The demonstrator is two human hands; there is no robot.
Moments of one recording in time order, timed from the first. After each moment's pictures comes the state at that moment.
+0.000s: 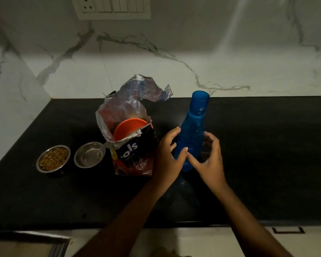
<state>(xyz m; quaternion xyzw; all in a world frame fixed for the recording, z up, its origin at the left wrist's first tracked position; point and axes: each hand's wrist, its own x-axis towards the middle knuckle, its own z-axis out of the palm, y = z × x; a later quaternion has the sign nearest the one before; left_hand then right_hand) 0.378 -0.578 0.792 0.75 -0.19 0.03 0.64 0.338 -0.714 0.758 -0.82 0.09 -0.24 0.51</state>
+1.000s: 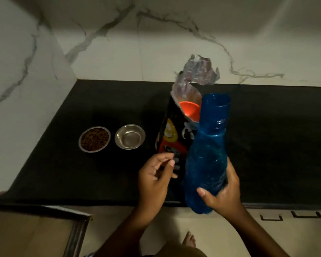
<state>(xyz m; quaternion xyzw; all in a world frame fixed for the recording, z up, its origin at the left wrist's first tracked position) 0.329 -0.393 0.775 0.64 -0.08 0.03 0.76 0.281 -0.550 0.792 -0.75 -0.05 -0.24 0.61</state>
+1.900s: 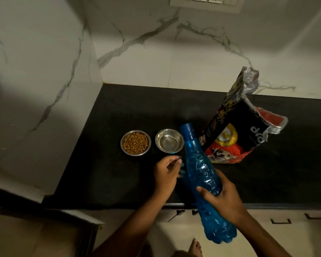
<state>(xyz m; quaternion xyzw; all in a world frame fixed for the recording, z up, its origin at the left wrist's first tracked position) 0.402 -0.279 0.714 0.68 0.00 -0.10 0.73 0.296 -0.427 0.756 -0.83 0.14 -0.03 0.53</state>
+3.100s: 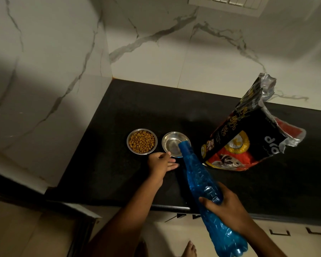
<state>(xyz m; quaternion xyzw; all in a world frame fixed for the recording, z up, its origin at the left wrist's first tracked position) 0.456 -0.266 0.707 0.57 0.20 -0.22 0.77 0.302 -0.430 0.755 -0.86 0.19 0.12 0.46</state>
